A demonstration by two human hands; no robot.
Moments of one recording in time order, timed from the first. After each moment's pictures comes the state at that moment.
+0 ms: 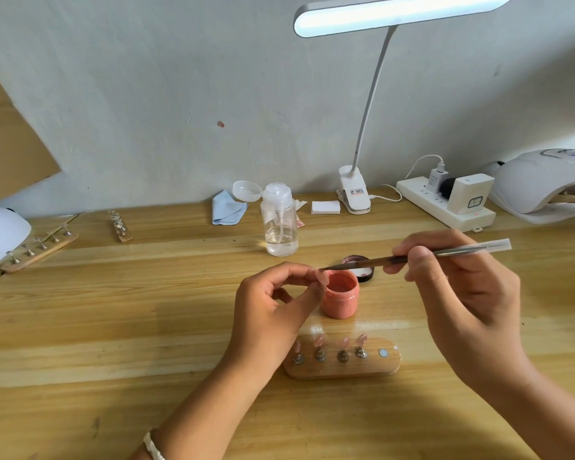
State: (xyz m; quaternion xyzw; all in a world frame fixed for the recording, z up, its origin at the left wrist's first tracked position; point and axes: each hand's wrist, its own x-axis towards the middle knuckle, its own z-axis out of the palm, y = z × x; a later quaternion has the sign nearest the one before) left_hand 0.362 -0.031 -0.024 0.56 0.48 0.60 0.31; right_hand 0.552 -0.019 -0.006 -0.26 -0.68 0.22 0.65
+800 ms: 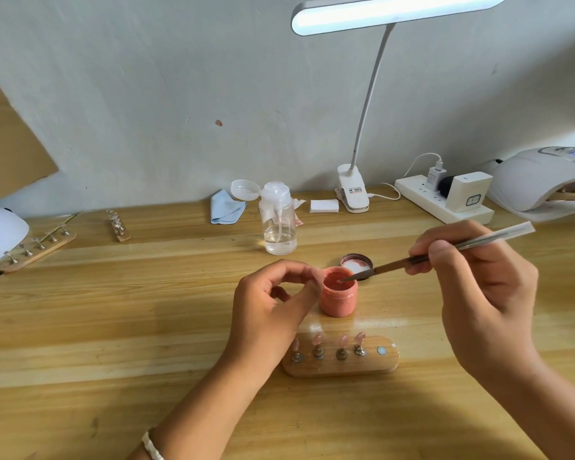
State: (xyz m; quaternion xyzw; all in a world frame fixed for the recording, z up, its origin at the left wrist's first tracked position) left_hand 0.364 -0.032 -0.025 0.55 0.49 0.61 0.30; right_hand 0.559 -0.013 -0.005 -0.27 -0.65 0.19 0.69
